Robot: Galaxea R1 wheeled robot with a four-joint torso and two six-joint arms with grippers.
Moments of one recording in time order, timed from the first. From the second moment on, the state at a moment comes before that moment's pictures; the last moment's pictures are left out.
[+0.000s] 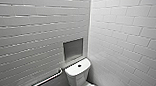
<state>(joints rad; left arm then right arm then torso) 1.41 3.07 -2.70 0.12 0.16 -0.02 -1.56 3.03 -2.72 0.02 0.01 0.08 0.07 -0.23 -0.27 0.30</state>
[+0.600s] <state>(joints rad) 1.41 3.07 -2.70 0.12 0.15 -0.02 -1.56 3.03 -2.72 0.02 0.01 0.08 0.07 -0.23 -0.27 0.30</state>
